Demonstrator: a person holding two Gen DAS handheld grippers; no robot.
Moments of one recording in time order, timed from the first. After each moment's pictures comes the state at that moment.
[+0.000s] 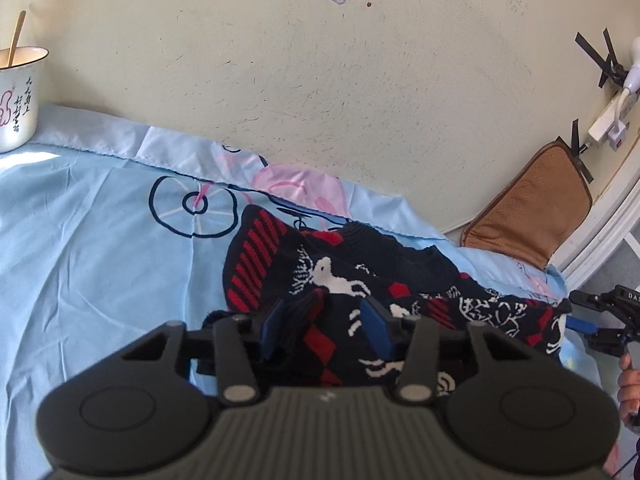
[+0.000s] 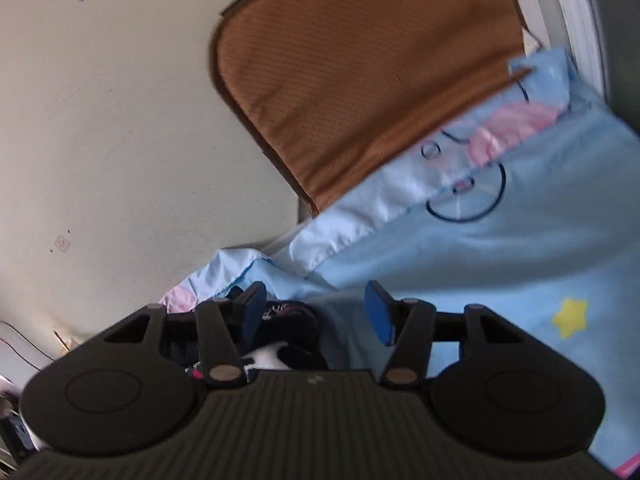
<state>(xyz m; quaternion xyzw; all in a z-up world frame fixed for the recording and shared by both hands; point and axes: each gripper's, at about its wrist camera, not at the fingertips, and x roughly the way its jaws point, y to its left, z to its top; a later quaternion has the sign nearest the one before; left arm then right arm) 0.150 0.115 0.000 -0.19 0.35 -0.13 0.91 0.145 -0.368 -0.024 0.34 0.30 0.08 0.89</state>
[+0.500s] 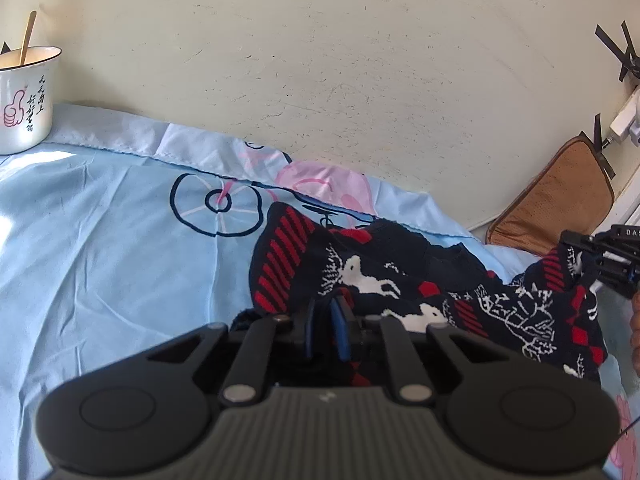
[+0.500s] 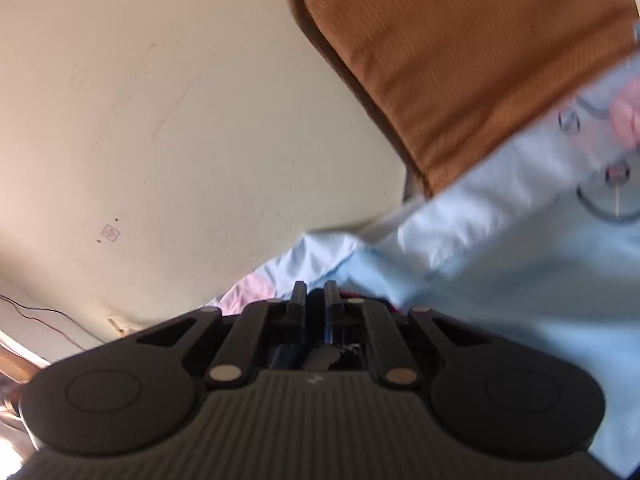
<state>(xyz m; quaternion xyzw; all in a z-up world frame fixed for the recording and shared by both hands) 0.158 0.120 -0.006 -0.18 0.36 -0.10 0.91 0.221 -0.283 0.024 0.22 0.27 0.14 0.93</state>
